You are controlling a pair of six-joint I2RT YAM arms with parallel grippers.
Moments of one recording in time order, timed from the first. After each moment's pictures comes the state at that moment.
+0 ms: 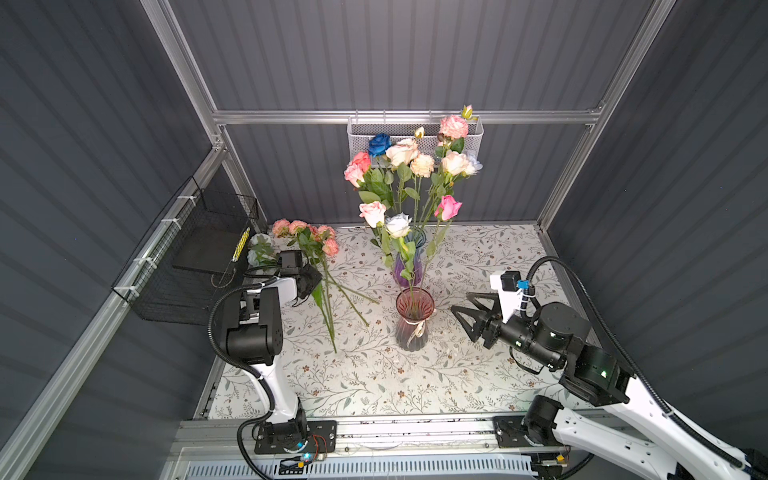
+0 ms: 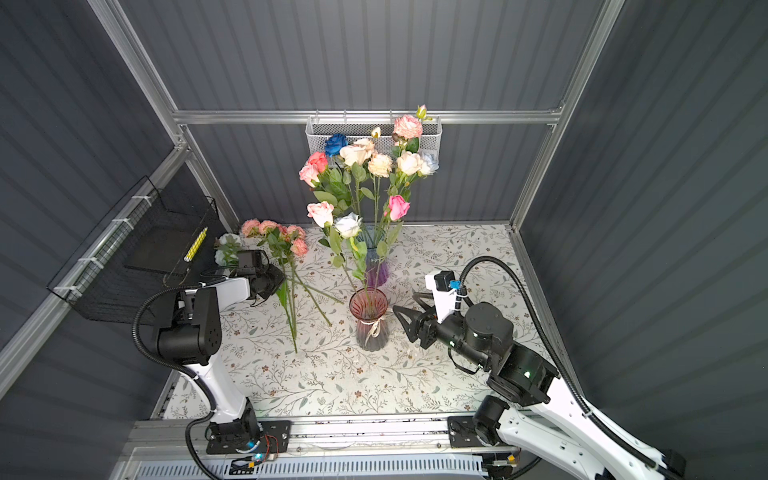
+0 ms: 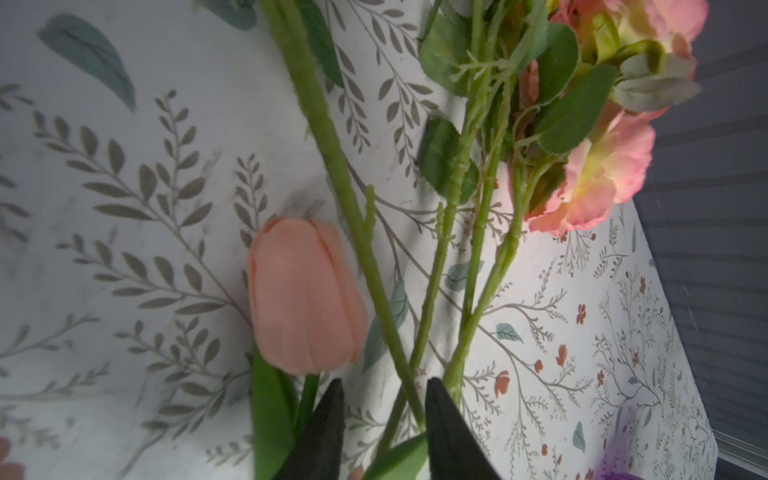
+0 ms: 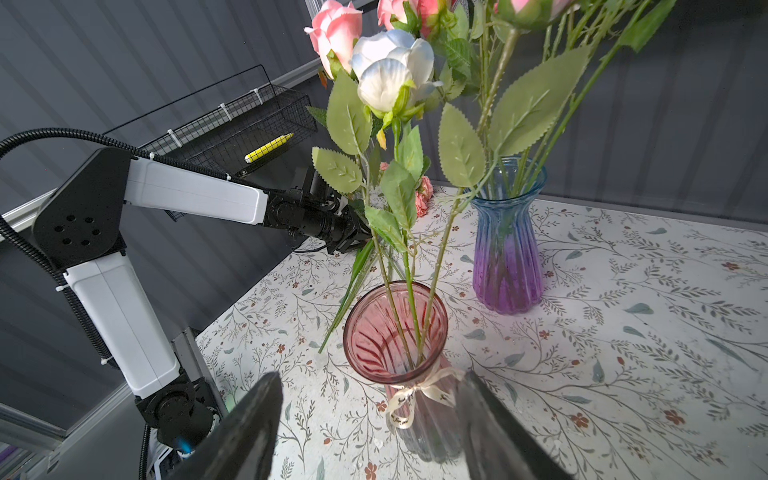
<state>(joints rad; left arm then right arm) 0.05 1.90 1.10 -0.06 0.15 -0.80 0.86 0.65 0.84 -0.35 0.03 0.32</state>
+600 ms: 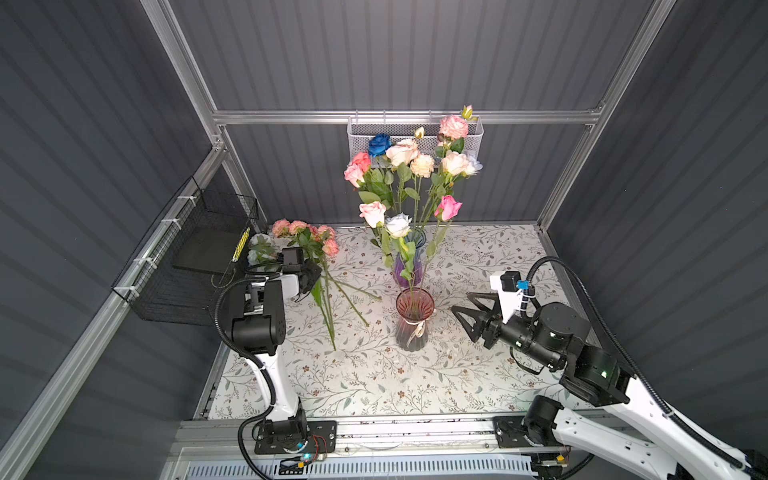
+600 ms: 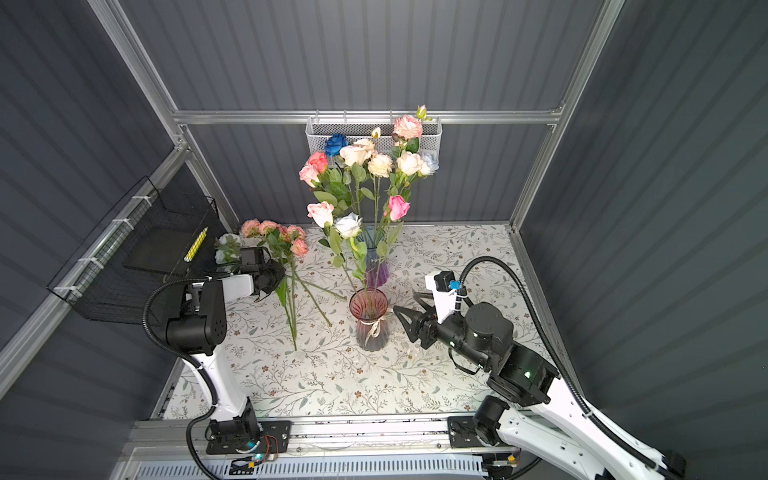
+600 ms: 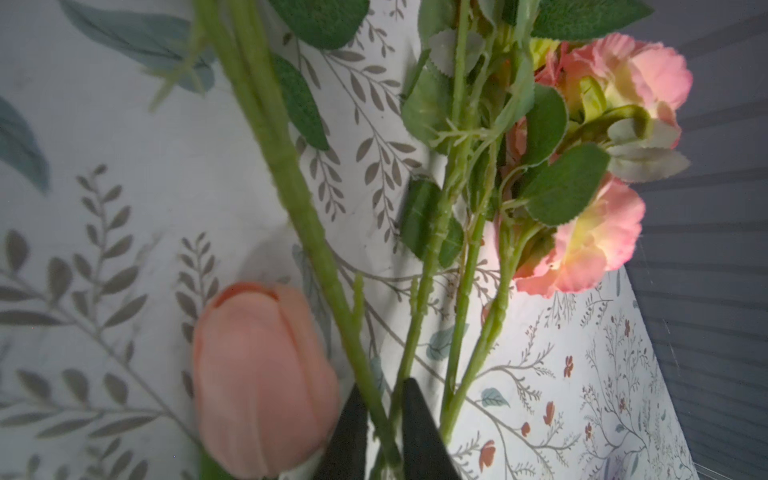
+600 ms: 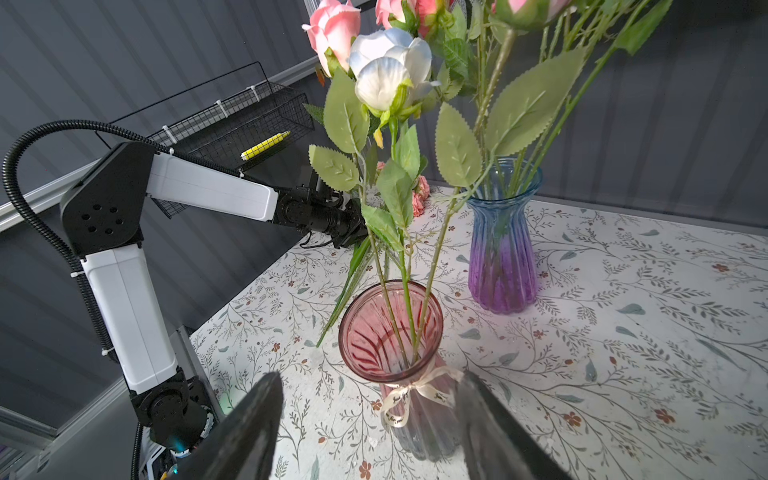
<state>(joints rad) 0.05 1.98 1.16 0.02 0.13 -0.85 0.86 0.65 0.84 -0.35 0.03 0.31</state>
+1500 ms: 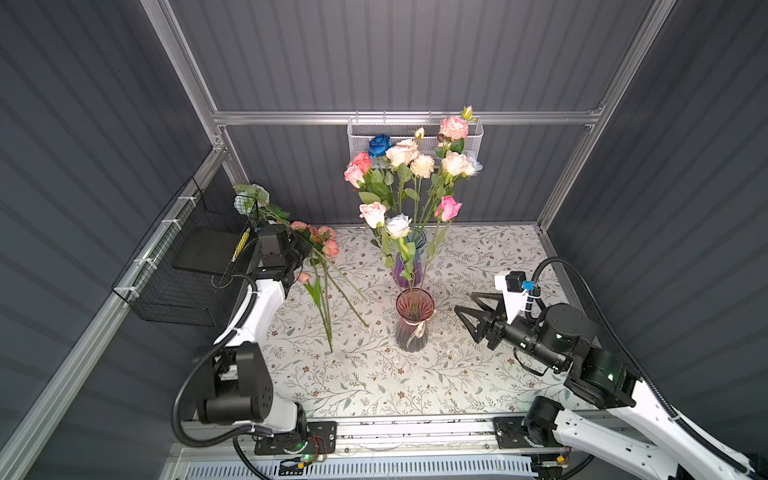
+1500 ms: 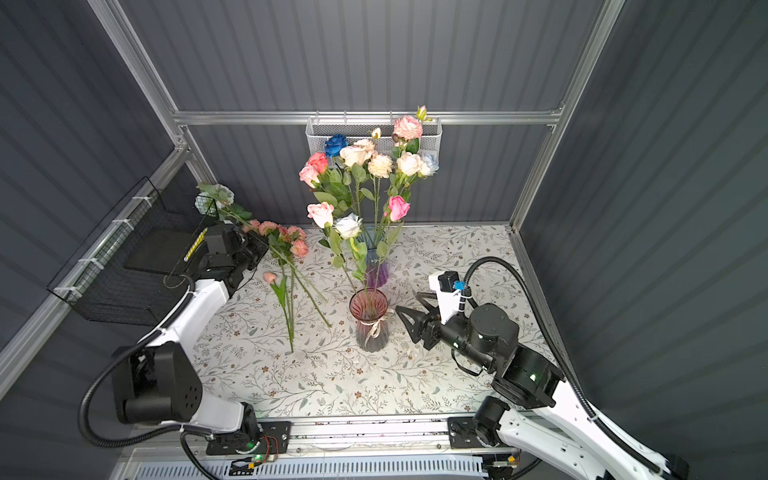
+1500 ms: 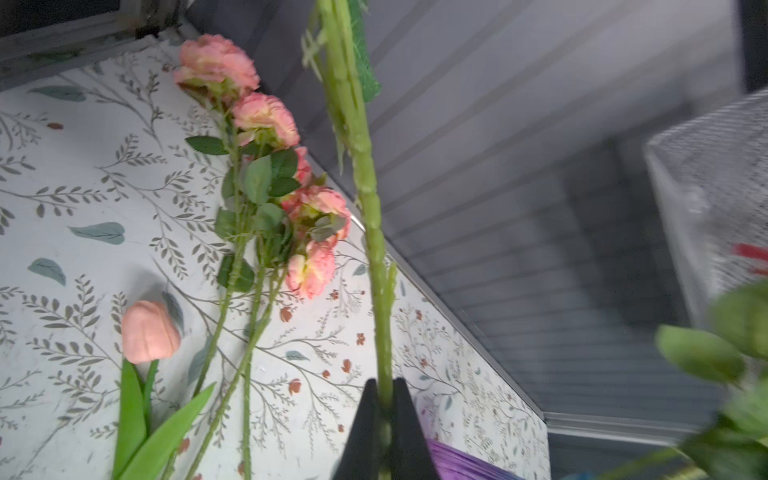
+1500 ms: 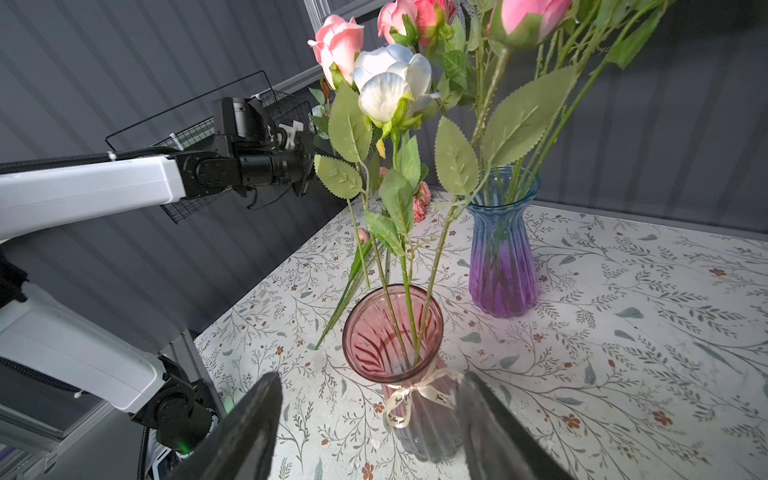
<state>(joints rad) 0.00 1.40 1.15 -0.12 0.14 -0.83 0.86 0.64 0.88 -0.37 0.02 0.32</state>
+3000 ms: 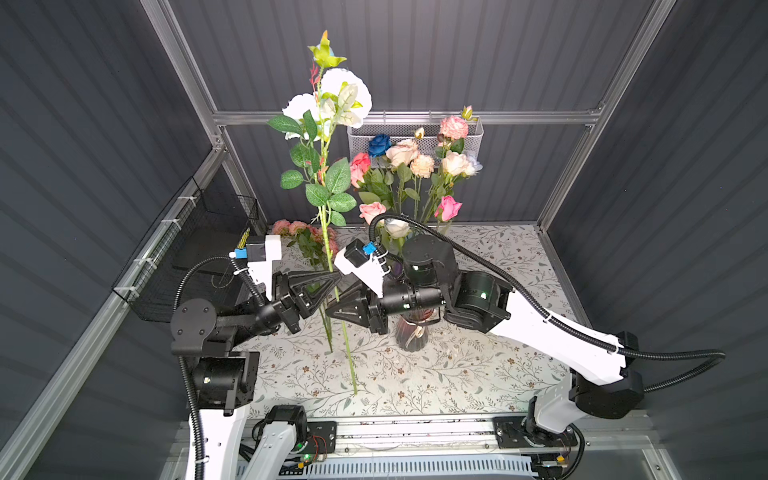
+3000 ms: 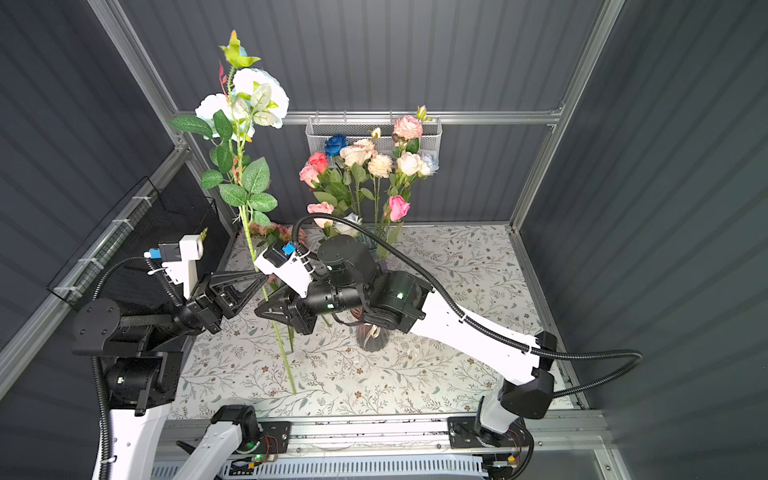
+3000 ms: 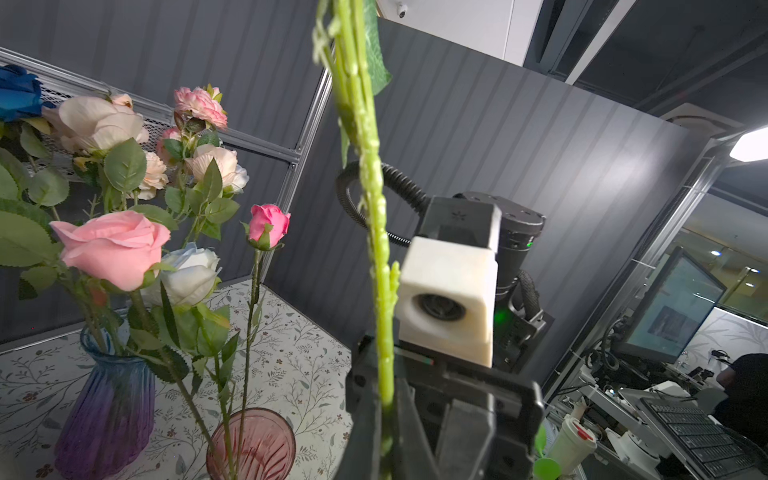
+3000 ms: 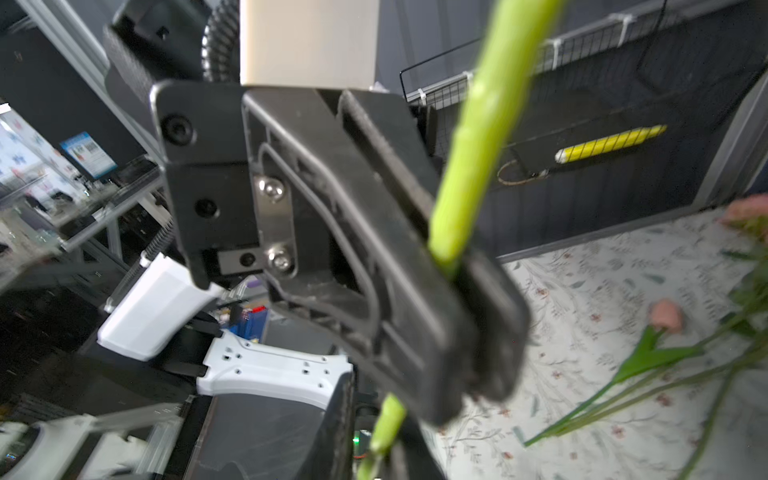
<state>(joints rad) -0.08 0.68 1.10 -0.02 1.07 -0.76 1.16 1.60 1.84 -0.47 -0.46 0.22</state>
